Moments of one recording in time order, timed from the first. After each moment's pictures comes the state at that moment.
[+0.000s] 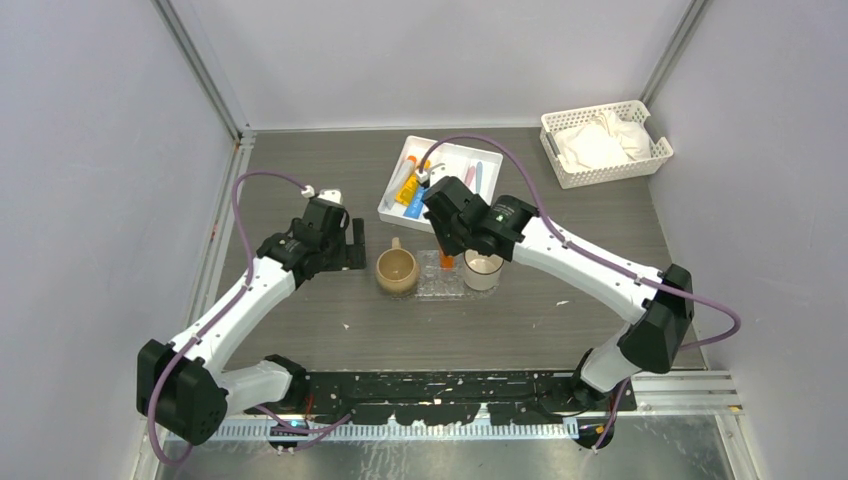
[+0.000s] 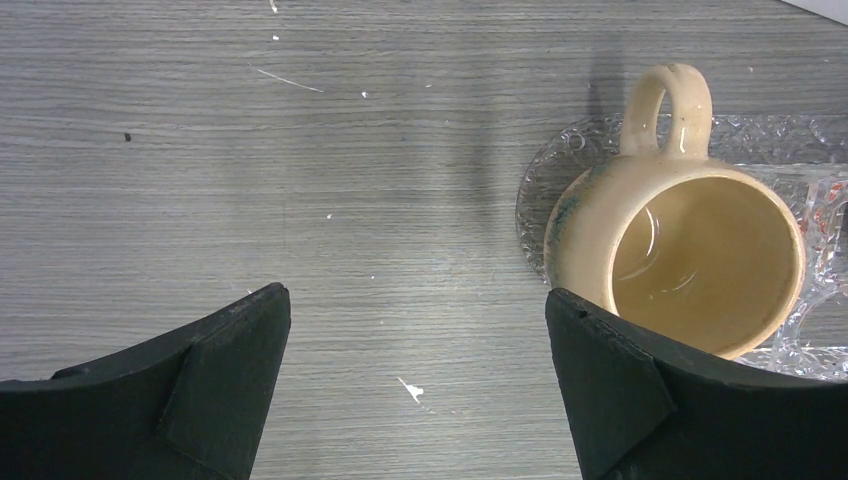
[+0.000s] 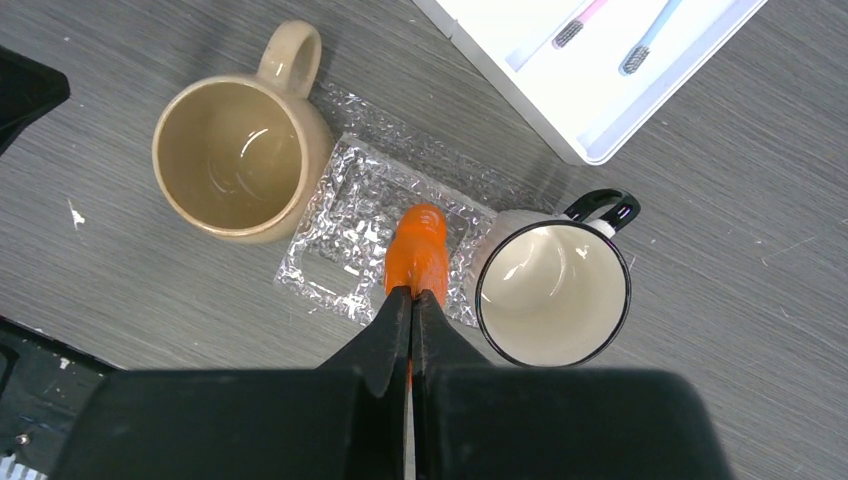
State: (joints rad) left arm -0.44 1.14 0.91 -0.68 -0.24 -0.39; right arm 0.93 1.54 1.49 -0.83 0.32 0.32
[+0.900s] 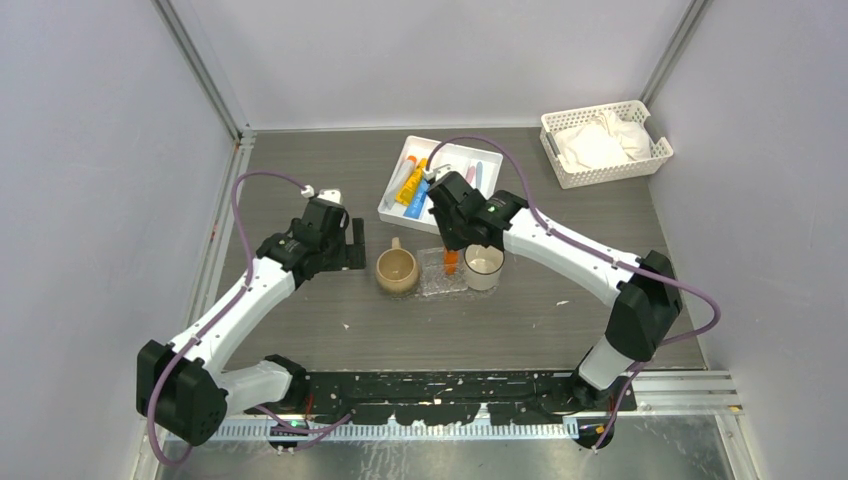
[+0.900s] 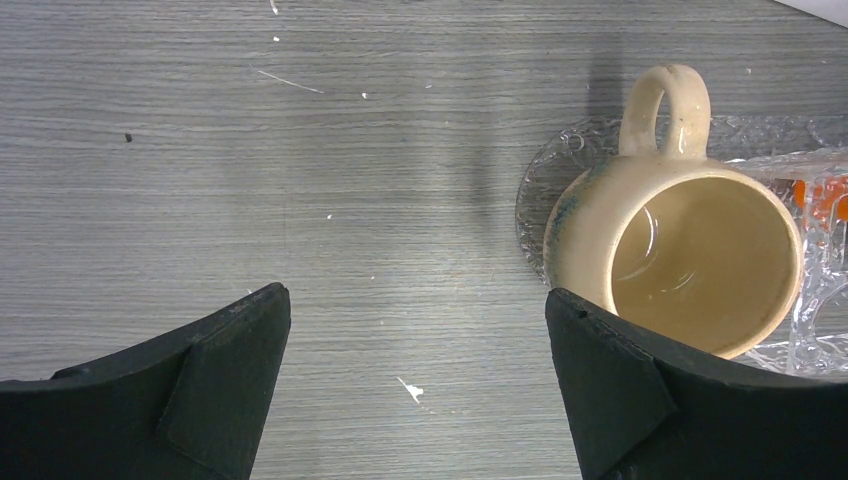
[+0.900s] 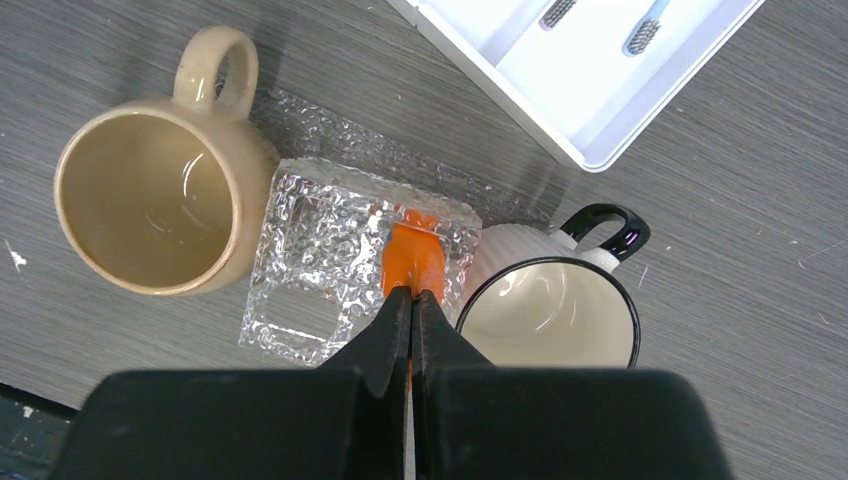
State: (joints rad) left arm -0.44 1.14 0.91 -0.68 -0.24 -0.39; right arm 0.82 1.62 1.43 -0.75 0.26 0.32
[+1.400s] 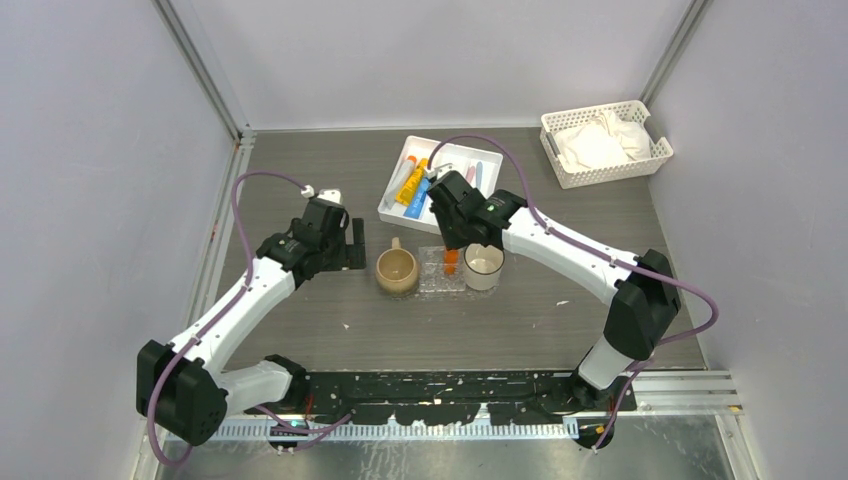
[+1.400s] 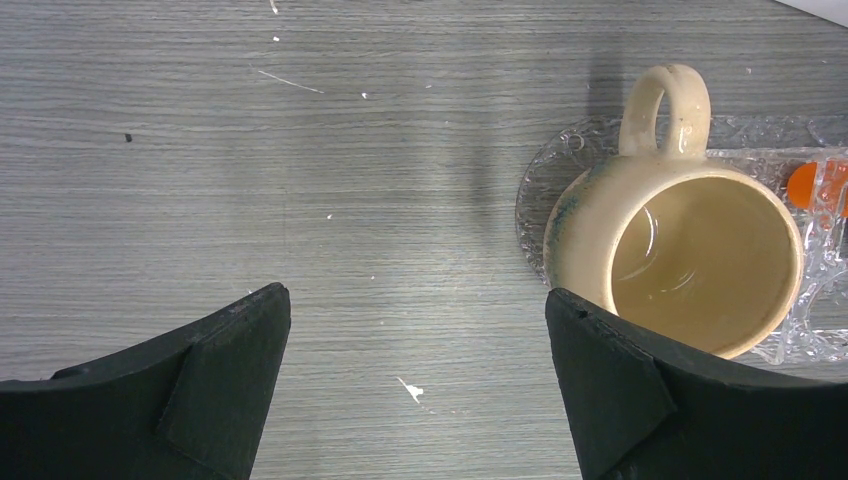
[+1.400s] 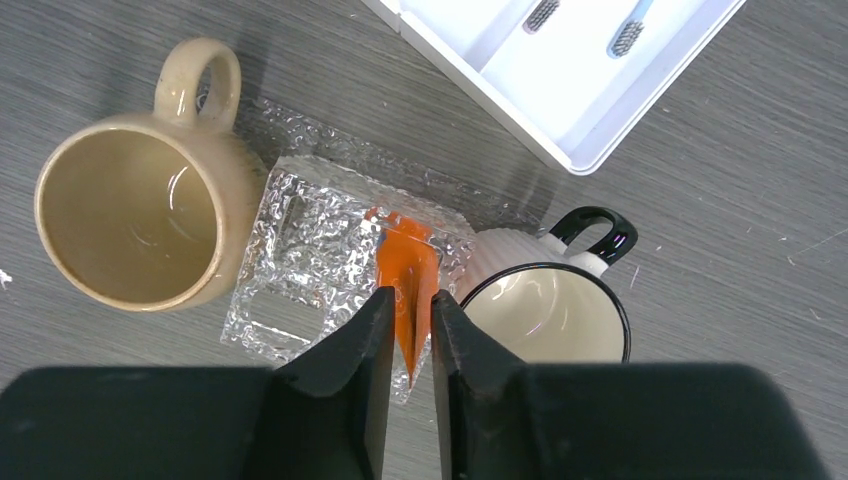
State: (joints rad) left arm -0.44 1.14 0.91 -0.68 -0.24 -0.39; right arm 0.82 1.63 1.43 -0.74 0.27 0.33
